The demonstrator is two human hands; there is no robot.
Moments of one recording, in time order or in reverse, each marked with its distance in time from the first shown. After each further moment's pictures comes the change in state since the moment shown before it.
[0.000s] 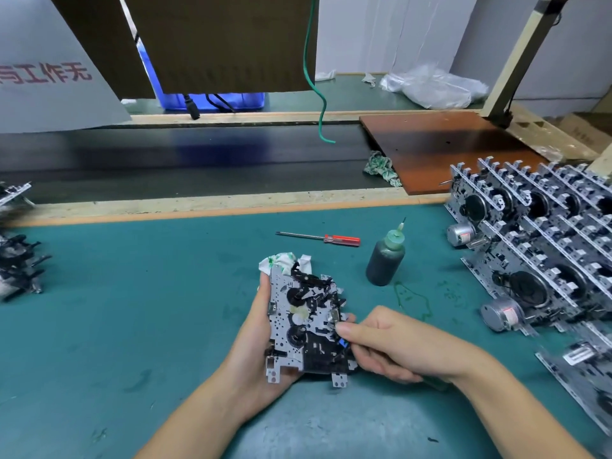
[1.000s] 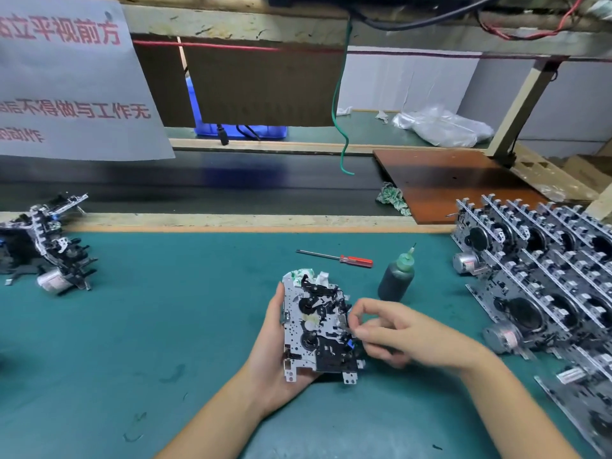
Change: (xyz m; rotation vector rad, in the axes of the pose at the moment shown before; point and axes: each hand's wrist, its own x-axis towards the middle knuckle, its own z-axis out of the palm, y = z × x) left_hand -0.003 0.002 -0.003 -0.096 0.036 0.044; right_hand -0.002 -0.013 -0.013 0.008 -0.075 -0.193
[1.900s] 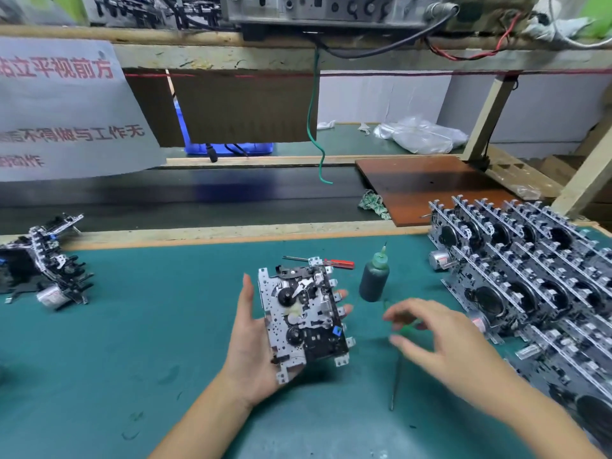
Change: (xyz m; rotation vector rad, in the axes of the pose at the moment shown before) left_hand -0.021 0.009 0.014 -0.107 -0.417 0.111; right_hand -0.067 0.007 0.010 -0.697 0.666 -0.120
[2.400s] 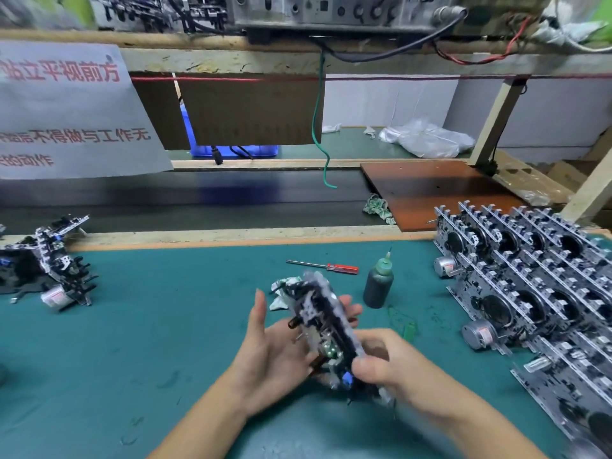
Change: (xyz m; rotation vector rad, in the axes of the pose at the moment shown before) left_hand -0.002 -0.003 0.006 0.402 -0.028 -0.026; right_hand 0.019 -0.049 0.027 1.063 -0.477 0.085
